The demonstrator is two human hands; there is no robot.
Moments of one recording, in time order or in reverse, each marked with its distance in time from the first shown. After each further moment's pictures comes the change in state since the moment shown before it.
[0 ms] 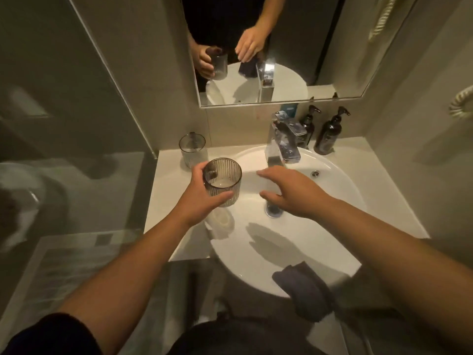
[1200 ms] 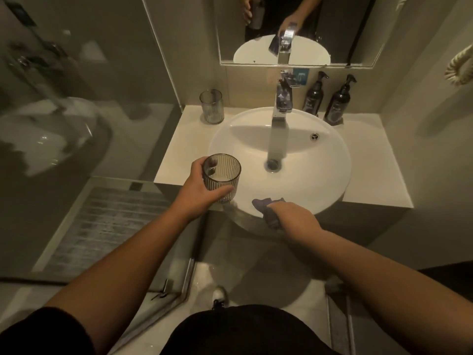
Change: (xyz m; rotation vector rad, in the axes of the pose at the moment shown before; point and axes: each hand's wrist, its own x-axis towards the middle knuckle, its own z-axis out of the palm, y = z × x) left_hand -0.191 0.026 0.078 0.080 0.200 -0.096; right_hand -0.170 0.050 0.117 -0.078 -0.190 -0.089
